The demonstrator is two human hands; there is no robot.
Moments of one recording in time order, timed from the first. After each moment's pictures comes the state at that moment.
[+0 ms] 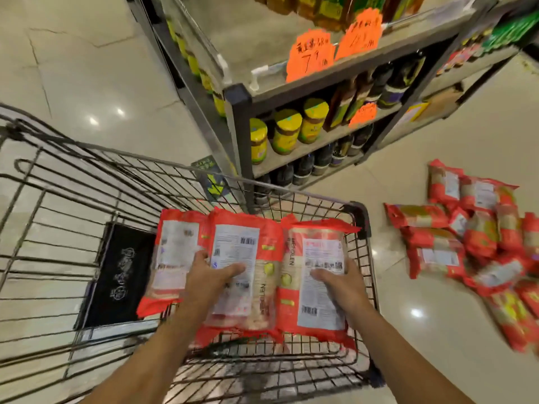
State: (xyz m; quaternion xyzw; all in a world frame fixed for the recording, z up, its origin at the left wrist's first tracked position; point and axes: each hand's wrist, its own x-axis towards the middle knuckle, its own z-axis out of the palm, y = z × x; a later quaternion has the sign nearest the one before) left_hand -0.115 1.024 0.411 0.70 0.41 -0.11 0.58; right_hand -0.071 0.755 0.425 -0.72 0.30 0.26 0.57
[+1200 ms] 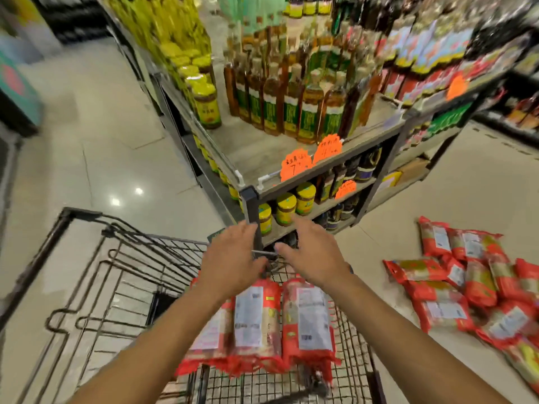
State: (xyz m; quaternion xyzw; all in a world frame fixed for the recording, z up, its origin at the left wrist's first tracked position) left_hand -0.045 1.022 0.677 0.99 -0.02 -0.04 0.10; right_hand -0.009 0.843 0.684 -0.95 -0.12 0.09 0.26
